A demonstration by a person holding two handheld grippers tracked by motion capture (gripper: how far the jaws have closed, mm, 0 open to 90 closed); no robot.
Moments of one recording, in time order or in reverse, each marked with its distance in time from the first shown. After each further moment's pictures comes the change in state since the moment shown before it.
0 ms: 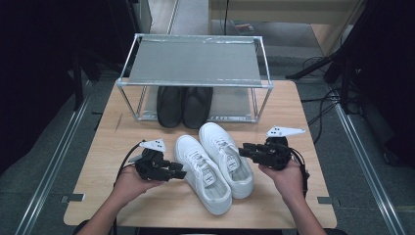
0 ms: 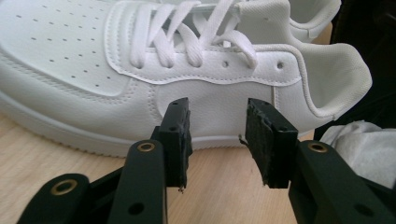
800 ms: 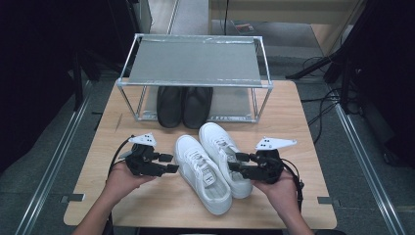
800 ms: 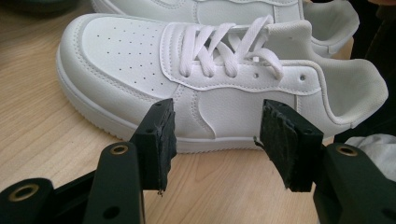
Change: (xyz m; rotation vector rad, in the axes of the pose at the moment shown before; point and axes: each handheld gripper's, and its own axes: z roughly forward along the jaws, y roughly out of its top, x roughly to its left) left arm 0.009 0.000 -0.022 -0.045 0.075 -0.018; right arm 0.043 -0.011 0.006 0.028 0.028 -0.058
